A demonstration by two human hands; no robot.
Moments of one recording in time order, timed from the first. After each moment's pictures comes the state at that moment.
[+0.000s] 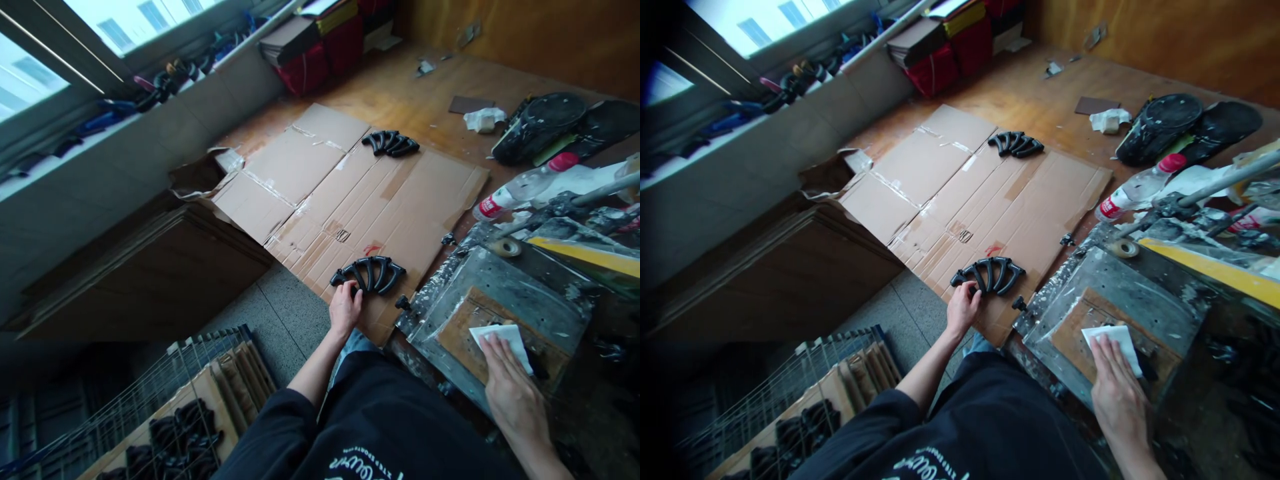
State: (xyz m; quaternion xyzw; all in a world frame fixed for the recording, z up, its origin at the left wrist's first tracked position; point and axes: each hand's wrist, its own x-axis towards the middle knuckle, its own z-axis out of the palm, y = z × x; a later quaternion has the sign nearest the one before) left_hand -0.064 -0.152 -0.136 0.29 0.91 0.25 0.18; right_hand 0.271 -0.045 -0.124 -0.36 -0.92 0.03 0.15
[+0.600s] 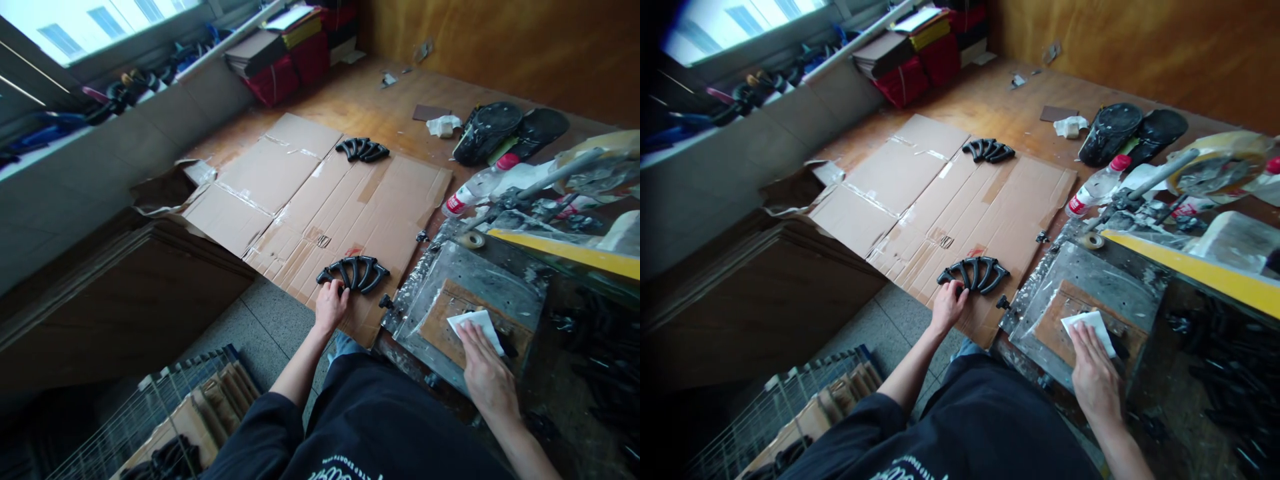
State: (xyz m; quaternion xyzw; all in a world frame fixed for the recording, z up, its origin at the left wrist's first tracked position) left_hand -0.083 -0.138 -0.140 0.41 0.88 0.21 0.14; right_hand 0.264 -0.049 -0.122 -0.40 -0.91 0.03 0.14
